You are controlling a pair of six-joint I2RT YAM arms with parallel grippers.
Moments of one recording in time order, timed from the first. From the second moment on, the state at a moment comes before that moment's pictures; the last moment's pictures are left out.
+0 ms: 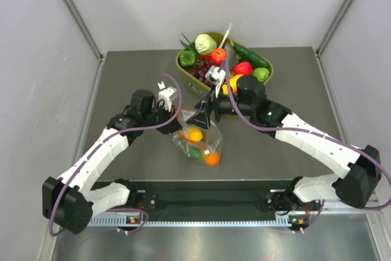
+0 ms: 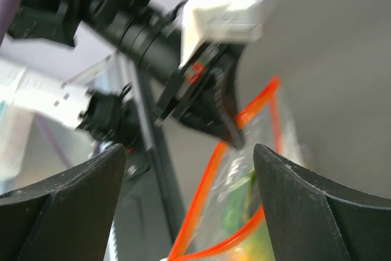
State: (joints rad) left arm -0.42 1.10 0.87 -0.47 0.49 -0.10; right arm 0.81 1.29 1.14 -0.04 -0.50 0.27
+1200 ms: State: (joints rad) left arm -0.42 1.09 0.87 -0.46 0.57 -0.11; right arm 0.85 1.49 1.15 -0.23 -0.08 0.35
